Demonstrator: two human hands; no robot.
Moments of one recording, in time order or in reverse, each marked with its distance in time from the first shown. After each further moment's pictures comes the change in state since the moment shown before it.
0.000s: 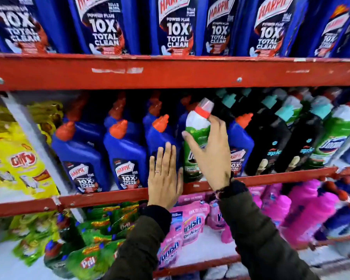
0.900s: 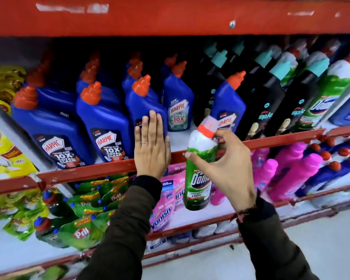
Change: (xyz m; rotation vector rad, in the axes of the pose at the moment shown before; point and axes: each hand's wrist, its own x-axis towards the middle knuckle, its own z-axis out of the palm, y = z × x) left_hand -0.002 -0.002 0.007 0.042 0.021 0.002; right_hand -0.090 0.021 -0.063 -0.063 -0.121 0.249
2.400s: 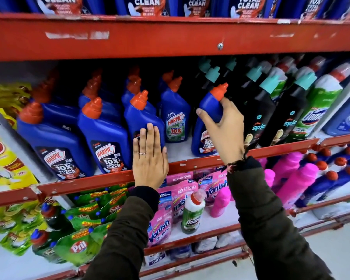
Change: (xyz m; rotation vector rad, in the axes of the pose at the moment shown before) left_hand -0.002 0.001 0.000 -0.016 0.005 0.005; right_hand 0.100 -0.002 0.009 0.035 0.210 -0.129
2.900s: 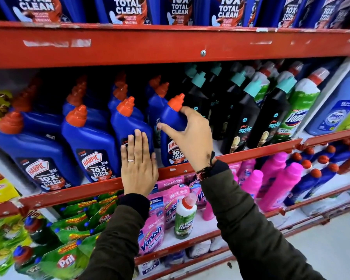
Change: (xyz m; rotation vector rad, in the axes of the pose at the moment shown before) left_hand -0.001 -0.001 0.001 -0.026 0.011 0.011; right_hand -0.013 -0.028 0.026 -0.024 -0.084 -0.063
